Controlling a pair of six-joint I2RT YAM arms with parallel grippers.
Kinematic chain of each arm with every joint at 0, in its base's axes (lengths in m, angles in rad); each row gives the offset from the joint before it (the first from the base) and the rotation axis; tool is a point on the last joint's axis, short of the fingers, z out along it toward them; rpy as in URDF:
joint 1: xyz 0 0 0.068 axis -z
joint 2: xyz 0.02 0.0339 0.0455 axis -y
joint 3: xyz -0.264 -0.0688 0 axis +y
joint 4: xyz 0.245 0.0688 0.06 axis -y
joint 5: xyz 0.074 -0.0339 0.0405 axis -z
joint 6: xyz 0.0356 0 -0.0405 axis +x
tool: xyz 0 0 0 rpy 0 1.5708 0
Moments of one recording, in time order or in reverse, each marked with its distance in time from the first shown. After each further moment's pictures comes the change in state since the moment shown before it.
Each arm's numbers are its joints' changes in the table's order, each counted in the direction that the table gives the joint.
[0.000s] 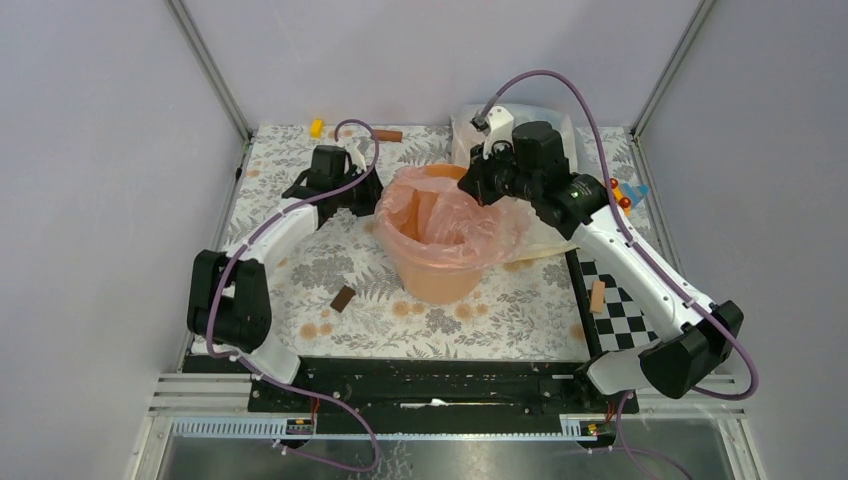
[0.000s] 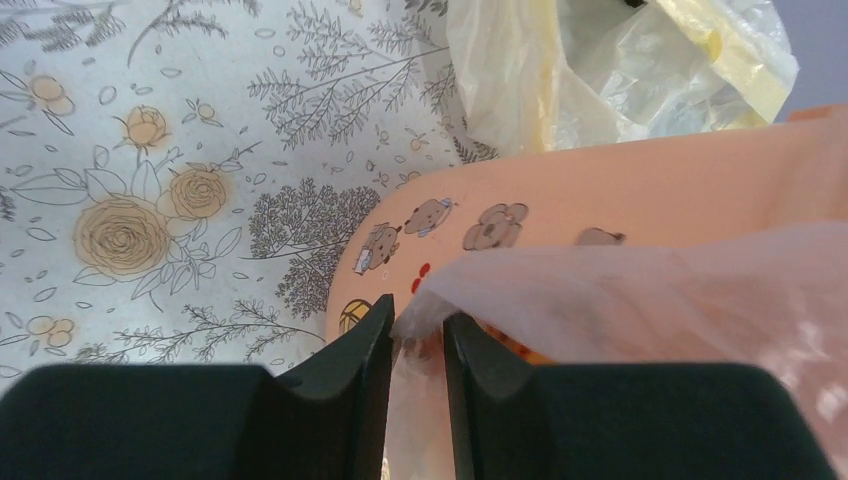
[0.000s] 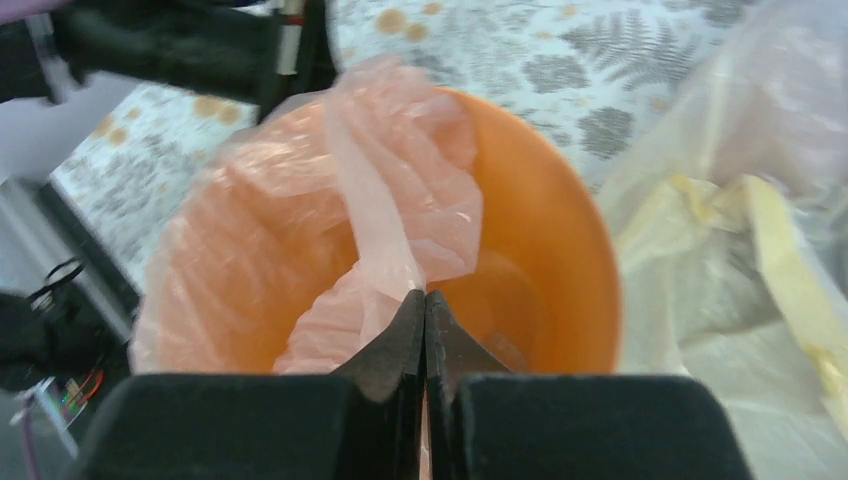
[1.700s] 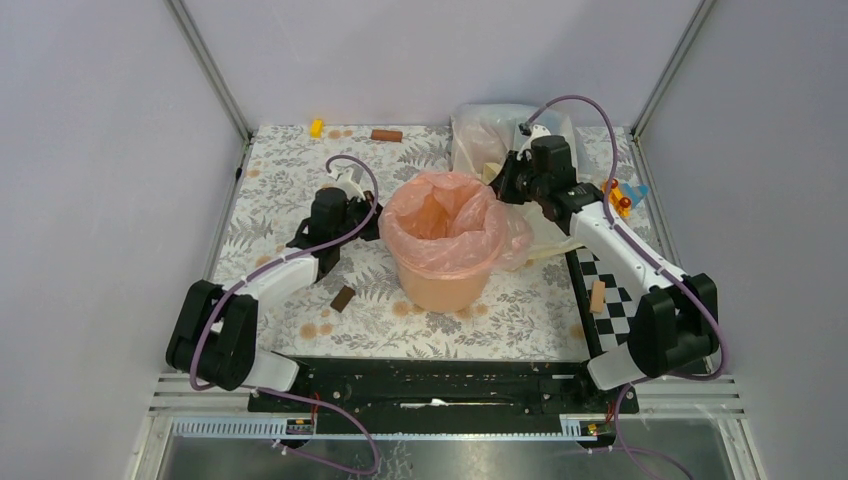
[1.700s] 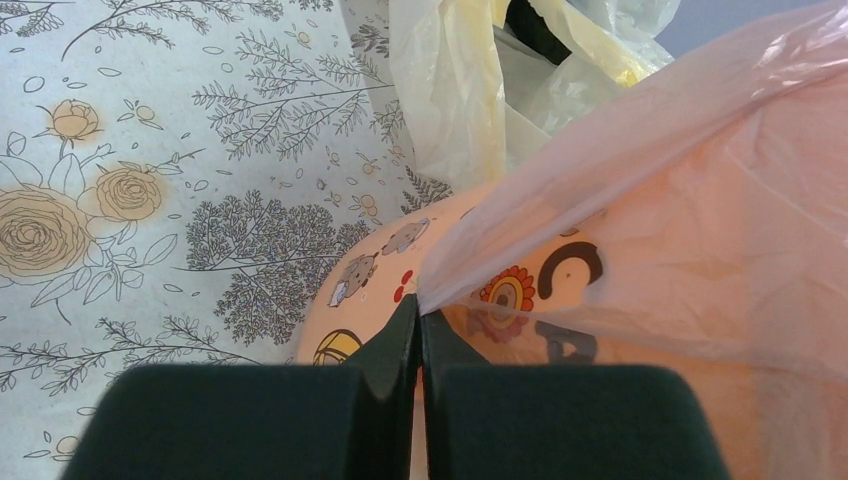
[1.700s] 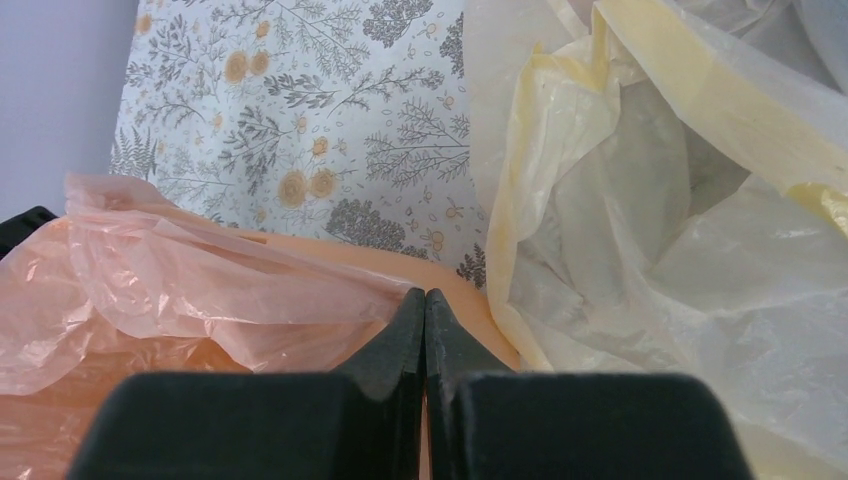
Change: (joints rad) left arm 0.096 0.228 0.443 0.541 -0.140 -0.175; right arm 0.225 -0.092 0.250 0.229 0.095 0.357
